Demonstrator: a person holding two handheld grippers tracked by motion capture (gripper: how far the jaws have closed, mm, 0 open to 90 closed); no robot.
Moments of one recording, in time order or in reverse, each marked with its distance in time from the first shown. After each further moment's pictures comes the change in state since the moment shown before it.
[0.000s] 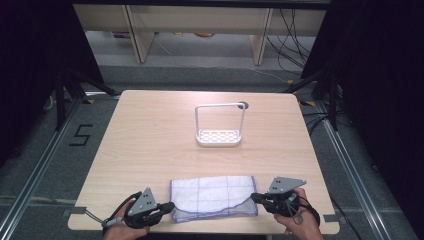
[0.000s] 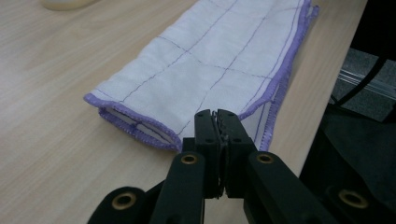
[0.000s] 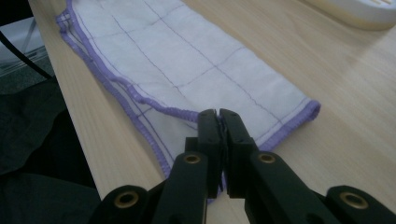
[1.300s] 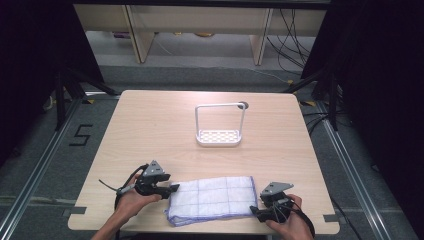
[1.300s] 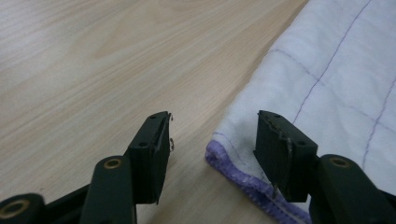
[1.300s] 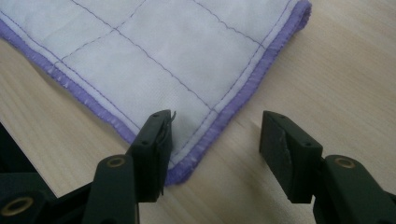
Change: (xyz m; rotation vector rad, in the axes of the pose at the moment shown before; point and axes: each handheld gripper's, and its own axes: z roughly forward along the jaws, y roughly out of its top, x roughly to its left) left arm 0.069 0.023 0.047 0.122 0.116 -0.144; right arm 0.008 -0.016 0.027 0.196 -0.173 0.169
